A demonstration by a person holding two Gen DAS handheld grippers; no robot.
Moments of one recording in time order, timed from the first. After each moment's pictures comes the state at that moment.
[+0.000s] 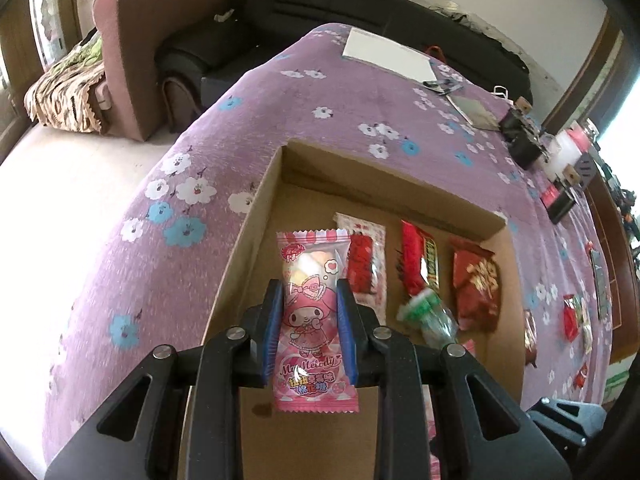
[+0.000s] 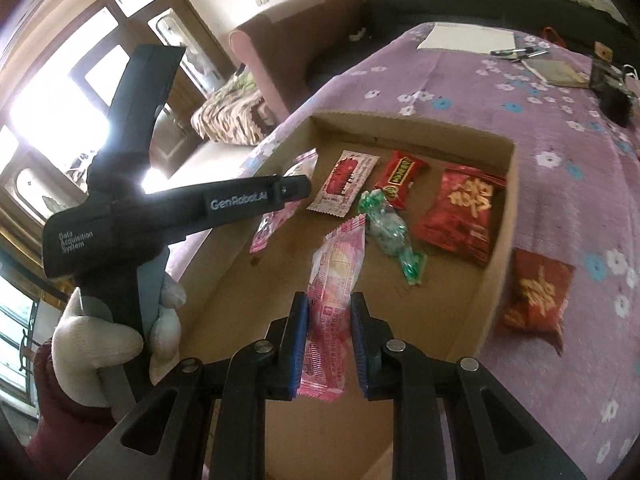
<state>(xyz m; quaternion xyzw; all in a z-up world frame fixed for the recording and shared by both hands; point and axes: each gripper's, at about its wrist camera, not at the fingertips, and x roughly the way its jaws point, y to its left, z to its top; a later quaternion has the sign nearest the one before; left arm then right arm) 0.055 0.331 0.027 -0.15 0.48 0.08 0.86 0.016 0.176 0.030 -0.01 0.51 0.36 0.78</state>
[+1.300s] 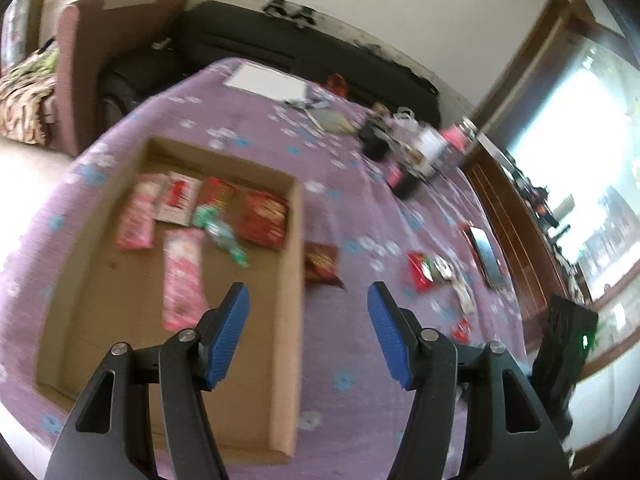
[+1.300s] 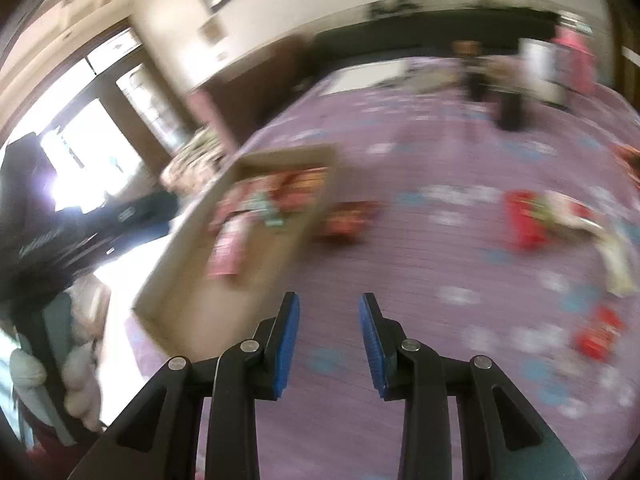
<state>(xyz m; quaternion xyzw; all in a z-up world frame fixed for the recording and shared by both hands) -0.045 0.202 0.098 -0.20 0.41 -0.05 0.89 -0.038 -0.014 0.061 0.06 0.45 0.27 0.85</state>
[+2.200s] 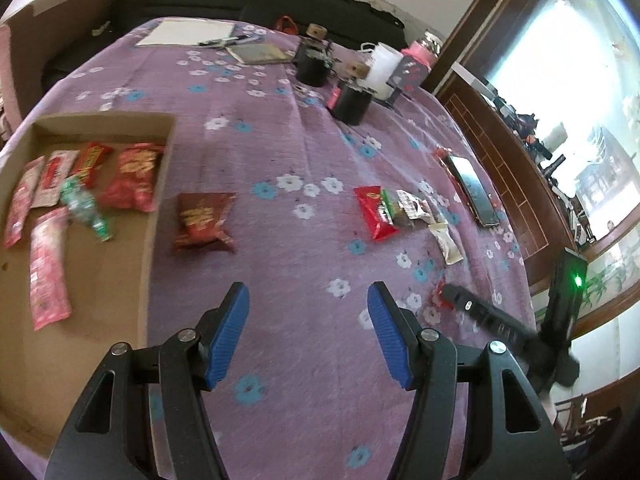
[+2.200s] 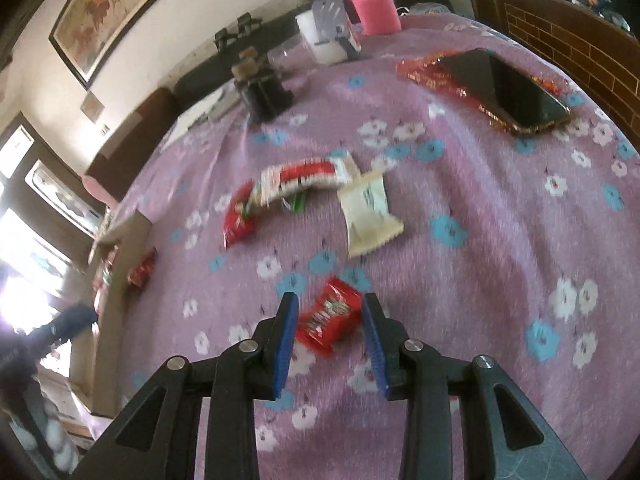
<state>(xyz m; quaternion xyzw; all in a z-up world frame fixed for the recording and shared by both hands) 0.001 0.095 0.060 -0.14 0.48 -0.11 0.86 -0.005 -0.180 0.009 0.15 0.47 0.09 0.86</state>
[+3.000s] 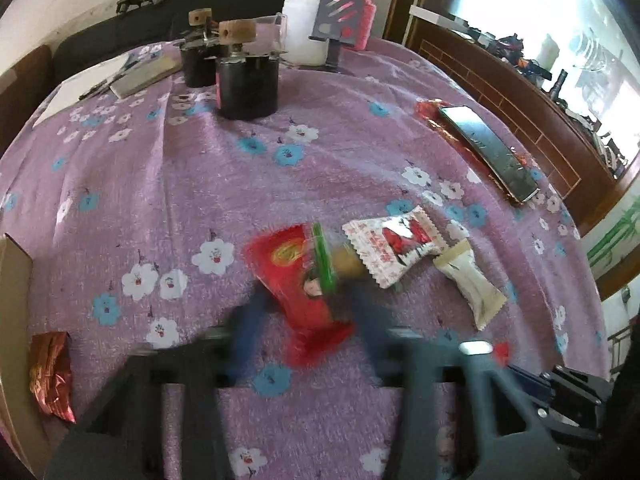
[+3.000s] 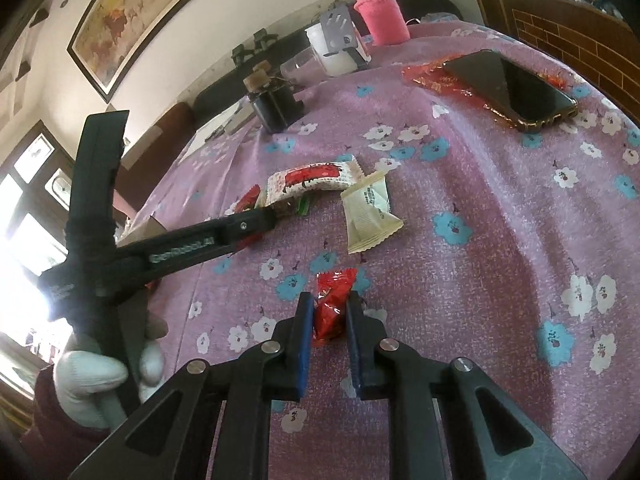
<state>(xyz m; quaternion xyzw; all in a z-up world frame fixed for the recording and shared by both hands) 0.094 -0.021 0.010 0.02 0.47 -0.14 0.87 -0.012 -0.194 0.001 0.18 0.44 0.13 0.87</state>
